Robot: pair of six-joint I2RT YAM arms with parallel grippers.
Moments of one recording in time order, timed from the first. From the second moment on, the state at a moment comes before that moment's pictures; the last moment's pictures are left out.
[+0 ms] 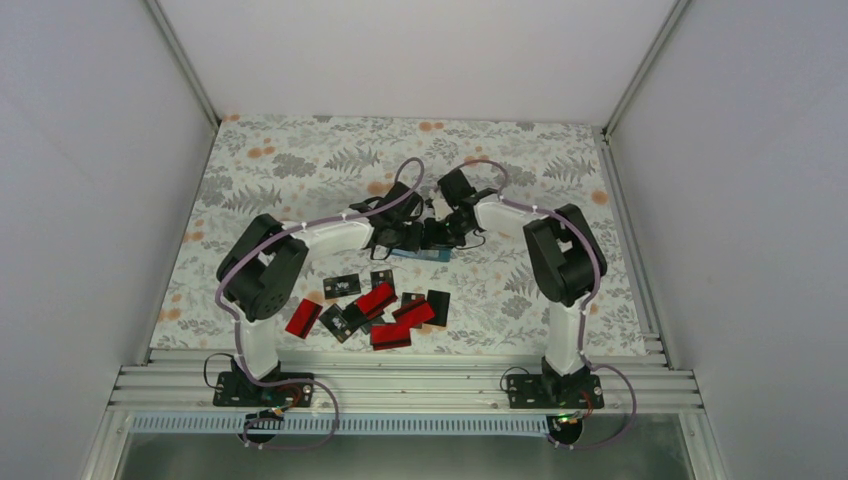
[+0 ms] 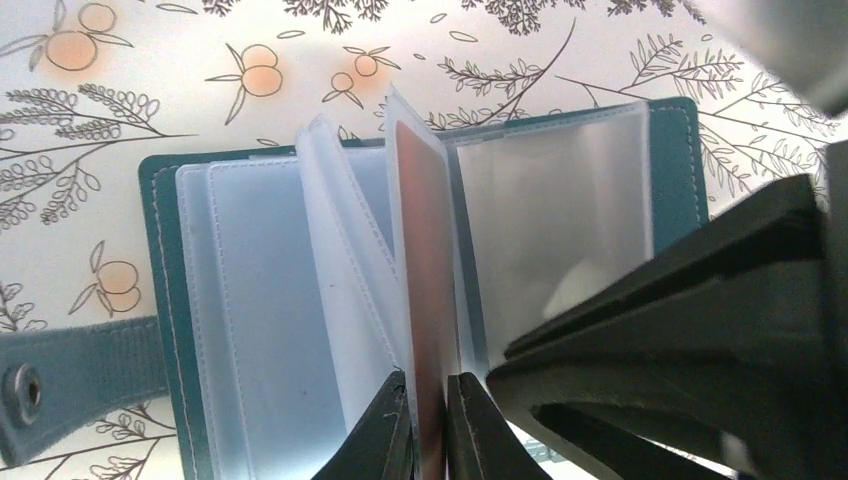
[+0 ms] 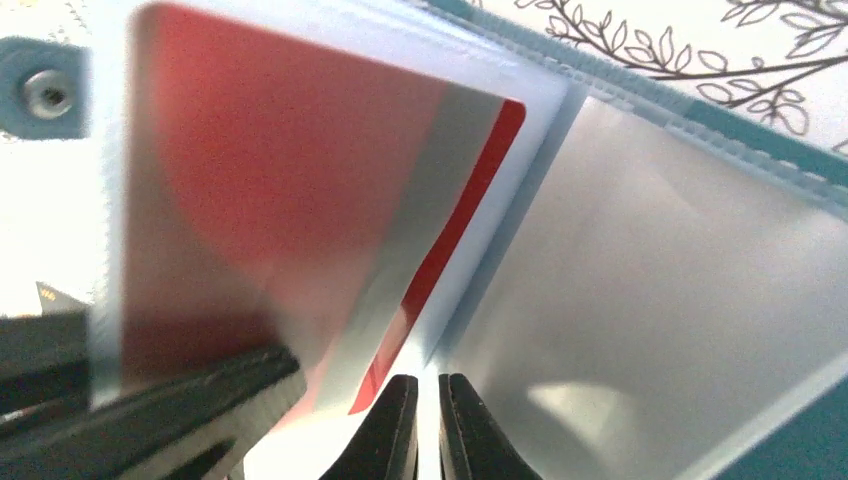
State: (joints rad) left arm -0.70 1.90 1.23 -0.34 0.02 -0.46; right arm 0.52 2.01 1.30 -0.51 -0.44 0.38
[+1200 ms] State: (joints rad) left arm -0.84 2.00 1.46 -0.59 -0.25 -0.35; right arm 0.43 1.85 1.04 -0.37 -0.40 0.47
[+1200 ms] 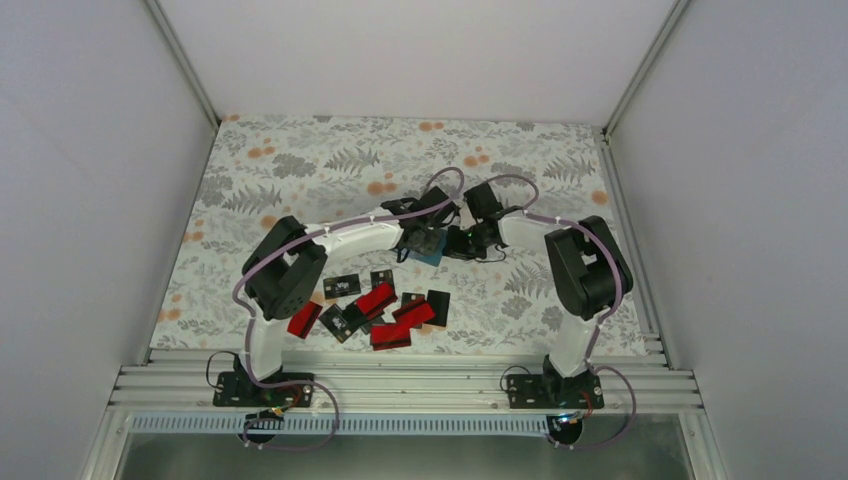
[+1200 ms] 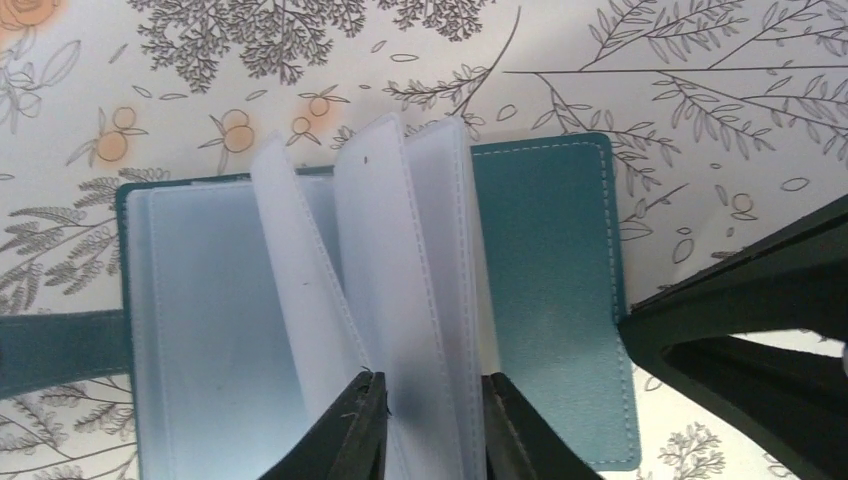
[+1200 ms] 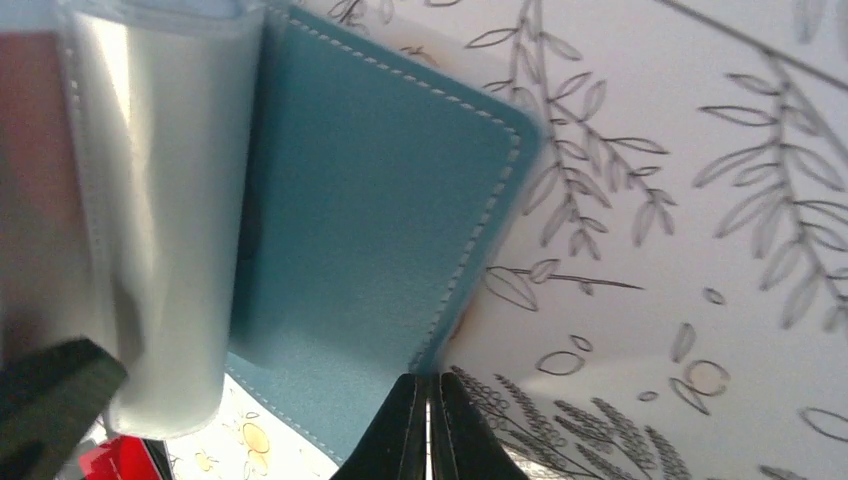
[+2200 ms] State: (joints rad) left arm -0.85 2.01 1.39 -0.44 -0.01 -0.36; right arm 0.36 1.61 0.99 -0.35 -0.53 0.49
